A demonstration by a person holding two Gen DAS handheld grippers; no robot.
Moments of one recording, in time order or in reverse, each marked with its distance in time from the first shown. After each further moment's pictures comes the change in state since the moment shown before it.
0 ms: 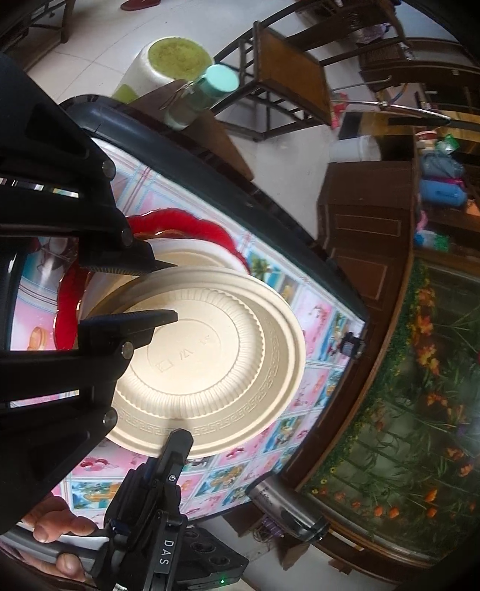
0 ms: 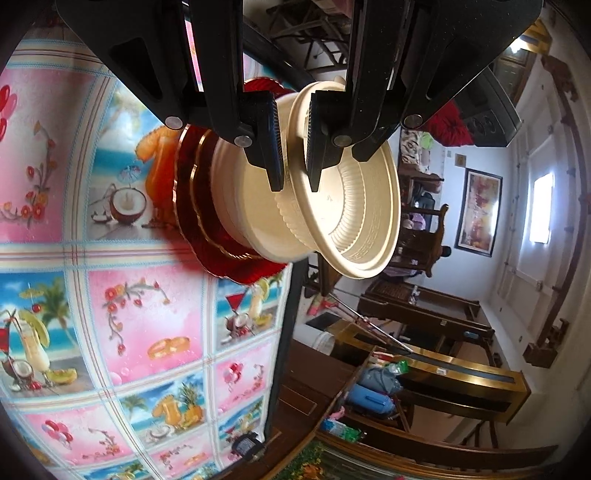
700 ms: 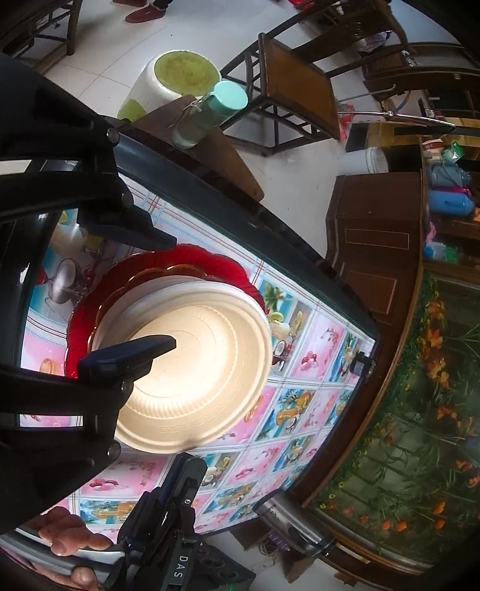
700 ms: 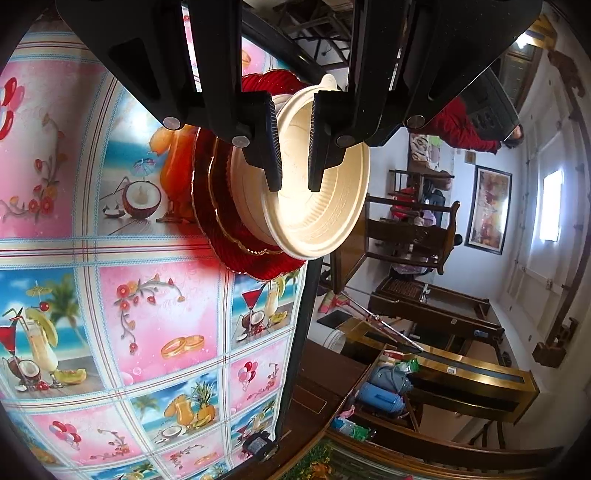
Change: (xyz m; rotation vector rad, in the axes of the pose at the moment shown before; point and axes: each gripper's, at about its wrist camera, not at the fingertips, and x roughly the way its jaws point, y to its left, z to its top) left arm -0.001 0.015 -0.005 0.007 0.027 0.072; right arm 0.004 -0.005 0.004 -0.008 -0.010 -0.032
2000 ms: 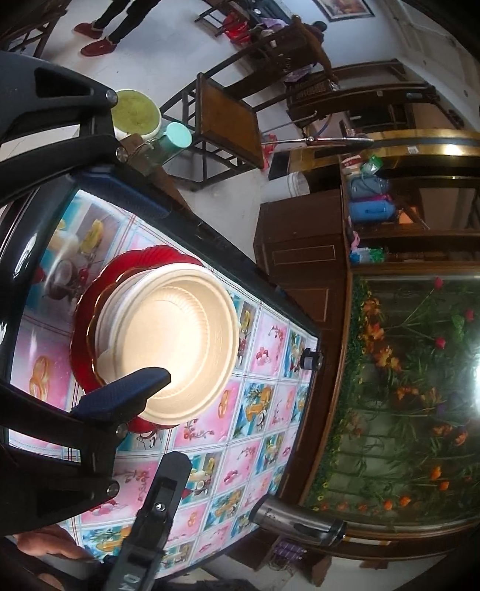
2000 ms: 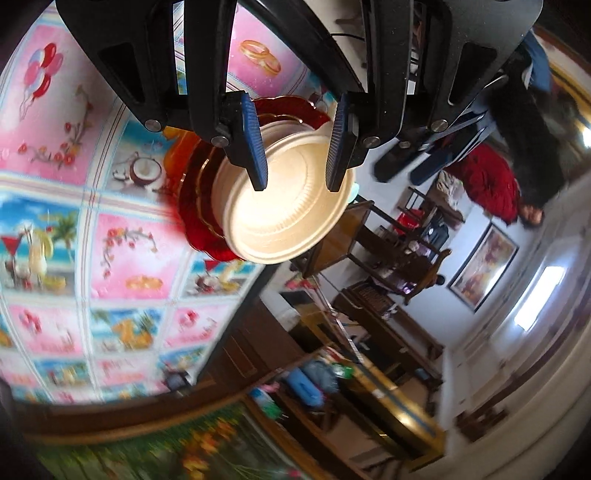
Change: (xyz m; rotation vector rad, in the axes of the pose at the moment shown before) left arm -0.044 -0.048 -0.039 0.113 -0.307 0.161; right arm -0.042 0.033 -0.060 -0.474 -0.165 0.014
